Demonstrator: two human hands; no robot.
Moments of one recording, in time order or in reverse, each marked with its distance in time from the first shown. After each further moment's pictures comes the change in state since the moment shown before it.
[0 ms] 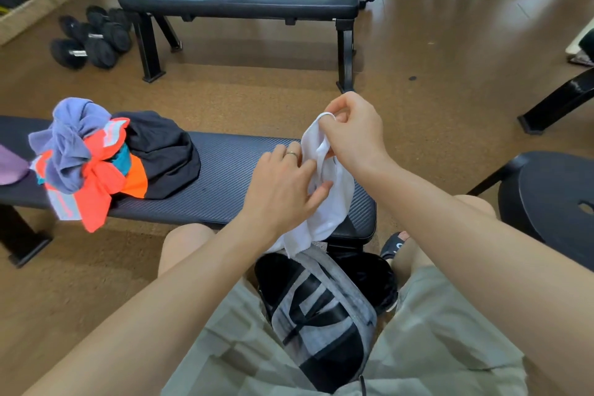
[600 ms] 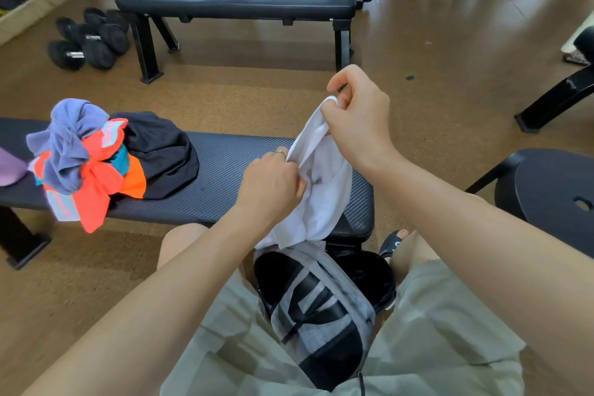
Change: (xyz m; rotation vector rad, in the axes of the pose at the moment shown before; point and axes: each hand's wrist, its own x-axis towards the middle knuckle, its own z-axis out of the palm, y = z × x) left_hand 0.002 -0.012 0.008 -0.054 -0.151 -0.090; right_hand 0.004 -0.011 -0.013 -0.041 0.087 -0.277
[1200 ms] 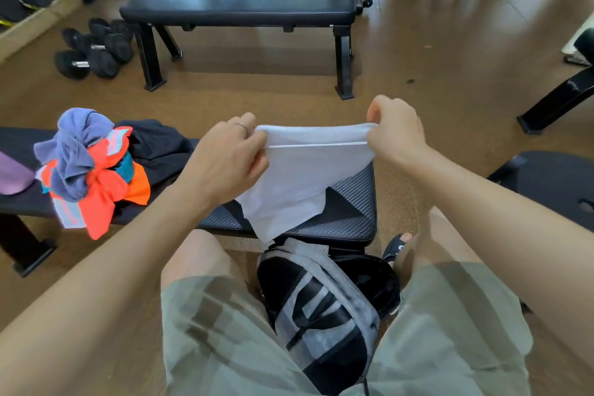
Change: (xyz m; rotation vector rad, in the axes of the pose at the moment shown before) left_hand 0.018 -0.069 -0.057 0.094 0.133 0.294; right_hand 0.023 0.063 -0.033 -0.581 -0.214 0.167
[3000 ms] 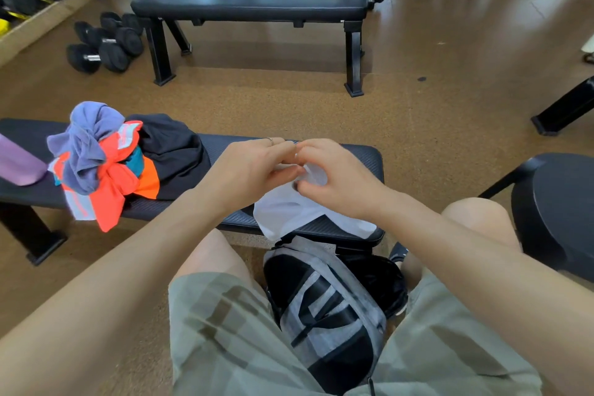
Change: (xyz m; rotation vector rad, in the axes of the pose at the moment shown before) left_hand -0.010 0.020 -0.001 -0.292 0.015 0.015; right_hand -0.066 -0.051 0.043 0.323 -0.310 -0.644
